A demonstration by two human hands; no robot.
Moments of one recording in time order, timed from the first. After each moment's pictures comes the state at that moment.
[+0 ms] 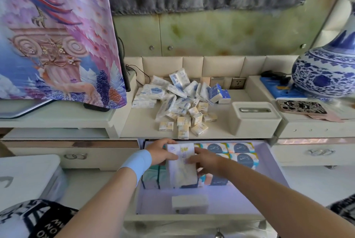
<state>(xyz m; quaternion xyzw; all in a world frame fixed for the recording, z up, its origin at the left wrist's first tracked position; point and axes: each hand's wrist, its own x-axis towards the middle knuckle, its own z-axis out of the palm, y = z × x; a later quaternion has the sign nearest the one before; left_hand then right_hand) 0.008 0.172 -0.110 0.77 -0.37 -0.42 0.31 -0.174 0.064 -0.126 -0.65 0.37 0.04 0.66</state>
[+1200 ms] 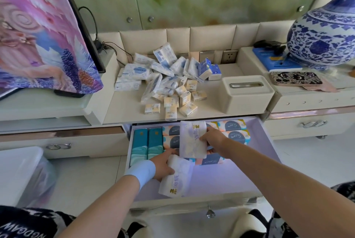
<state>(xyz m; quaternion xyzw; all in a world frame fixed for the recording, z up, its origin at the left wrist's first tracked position) -0.048 0.169 -0.184 0.76 -0.40 -0.50 0.08 -0.208 0.016 -0.163 -0.55 0.54 -0.05 0.63</state>
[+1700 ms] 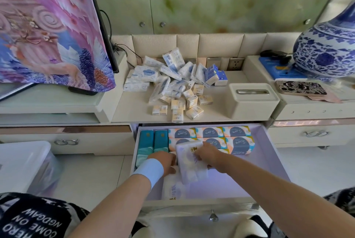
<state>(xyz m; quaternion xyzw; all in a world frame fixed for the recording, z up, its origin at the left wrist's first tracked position) -0.042 0.169 -0.175 0.77 -0.55 -0.28 -0.16 -0.196 0.064 -0.164 -0.62 0.52 0.03 0.59</state>
